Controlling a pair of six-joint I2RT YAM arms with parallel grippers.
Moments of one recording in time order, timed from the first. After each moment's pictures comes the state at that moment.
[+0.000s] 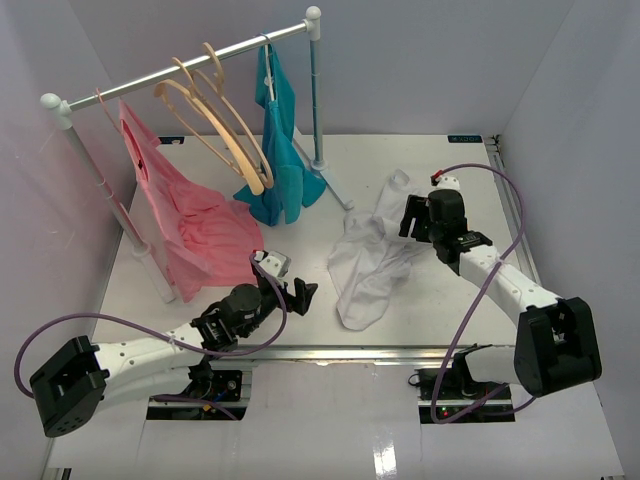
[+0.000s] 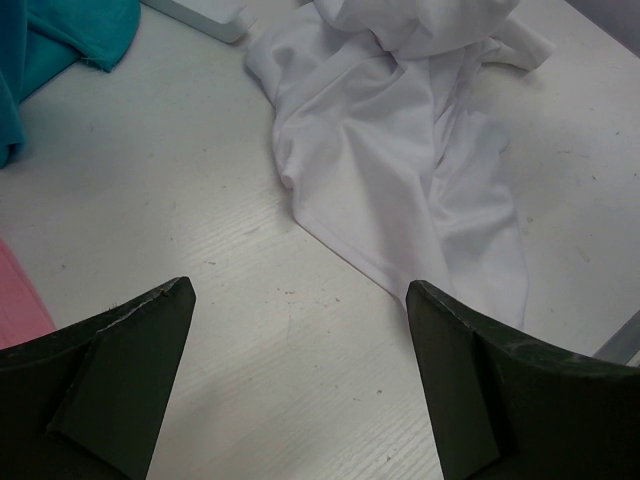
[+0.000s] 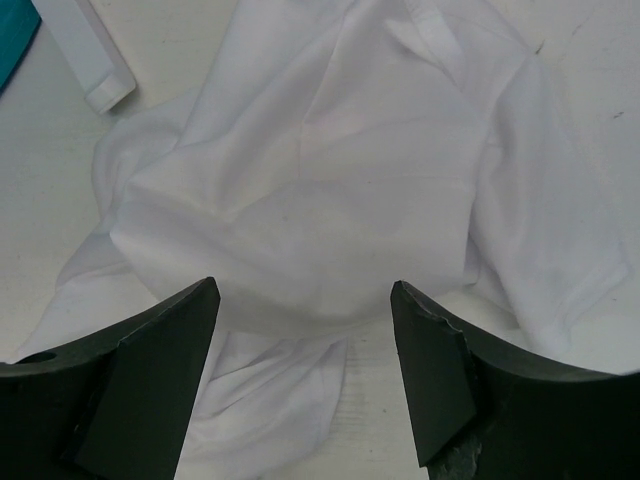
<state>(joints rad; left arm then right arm) -0.99 0.92 0.24 0.50 -0.34 -0.22 0.32 1.28 0.79 -0.11 0.17 0.32</state>
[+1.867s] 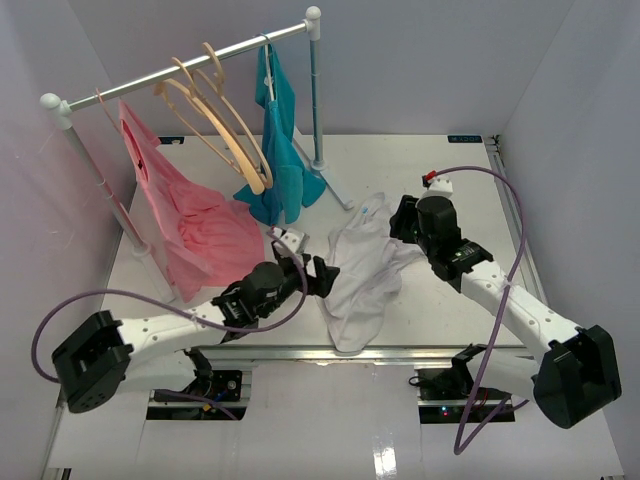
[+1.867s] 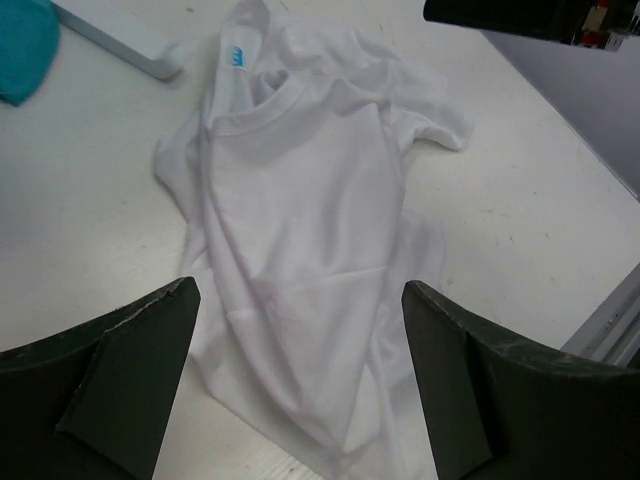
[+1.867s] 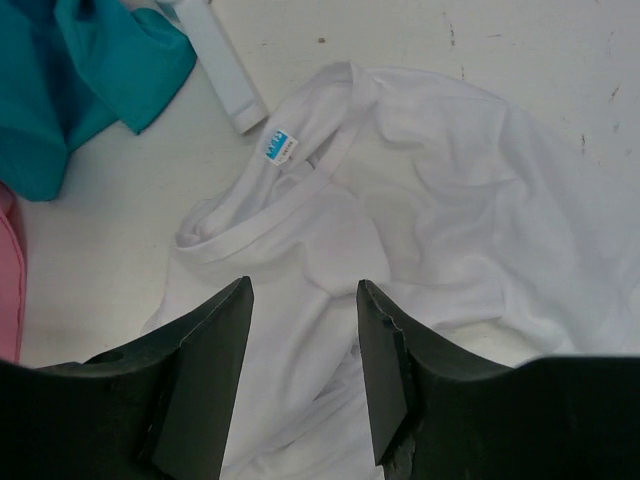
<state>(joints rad) -0.98 1.14 0.47 0.49 -0.28 -0.35 0.51 1.13 0.79 -0.12 0.24 0.42</state>
